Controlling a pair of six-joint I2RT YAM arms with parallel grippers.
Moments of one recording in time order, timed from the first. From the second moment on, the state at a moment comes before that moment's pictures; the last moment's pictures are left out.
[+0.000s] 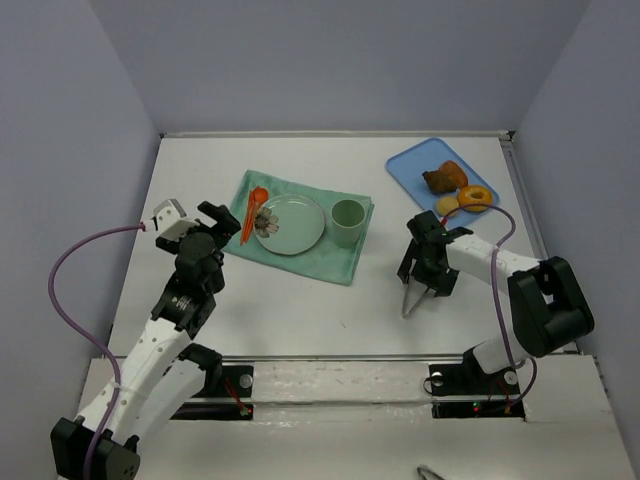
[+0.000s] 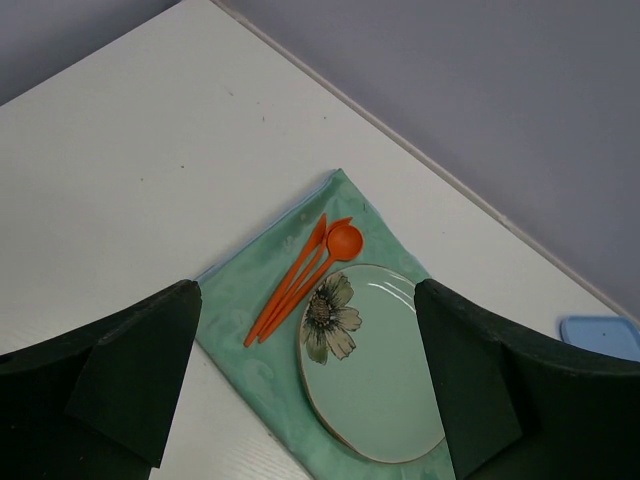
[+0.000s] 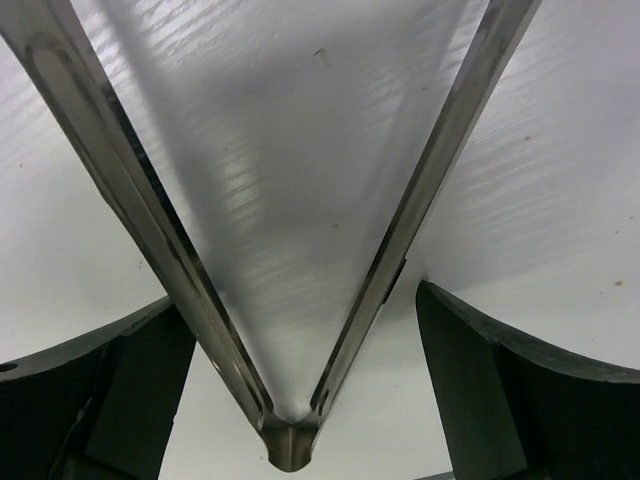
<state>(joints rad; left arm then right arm) -0.40 0.68 0.54 -0.01 -0.71 -0.61 0.40 1.51 0.81 -0.66 0.21 0.86</state>
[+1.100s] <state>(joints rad) -0.39 0.70 0.54 0.01 -0.71 -0.60 0.54 1.17 1.00 -0.73 0.22 0.61</state>
